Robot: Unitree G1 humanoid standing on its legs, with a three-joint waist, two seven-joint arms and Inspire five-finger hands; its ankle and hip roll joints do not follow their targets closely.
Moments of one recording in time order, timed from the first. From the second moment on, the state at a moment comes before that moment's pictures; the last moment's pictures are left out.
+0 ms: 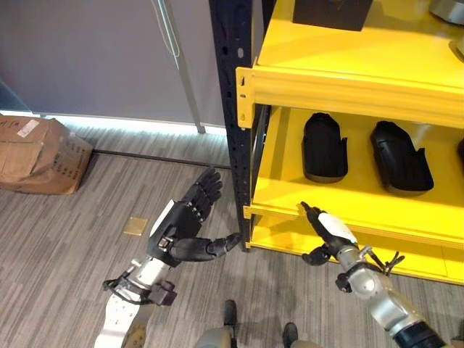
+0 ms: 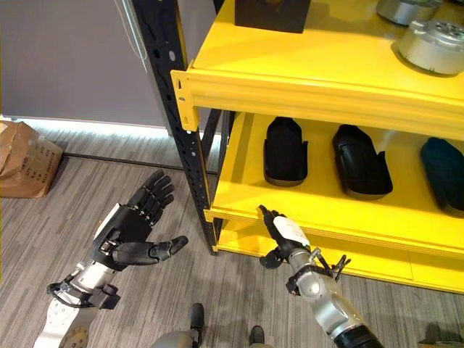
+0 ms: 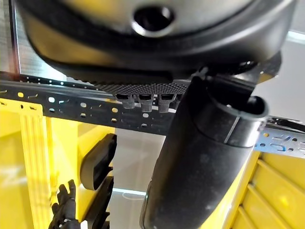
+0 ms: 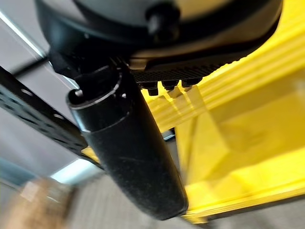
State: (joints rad) left arm 0.23 0.49 -0.12 -0.16 -0.62 -0.38 -0.35; right arm 0.02 -0.53 0.32 0.07 -0.30 -0.07 -0.11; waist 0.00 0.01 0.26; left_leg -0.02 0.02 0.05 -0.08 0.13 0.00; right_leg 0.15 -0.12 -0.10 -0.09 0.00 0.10
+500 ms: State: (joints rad) left arm 0.29 0.45 -0.24 -0.16 -0.94 -0.23 -0.60; right arm 0.24 -0.37 0.06 -0.03 0.06 -0.30 -0.32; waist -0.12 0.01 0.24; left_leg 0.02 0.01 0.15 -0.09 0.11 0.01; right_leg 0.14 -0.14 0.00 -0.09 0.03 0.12
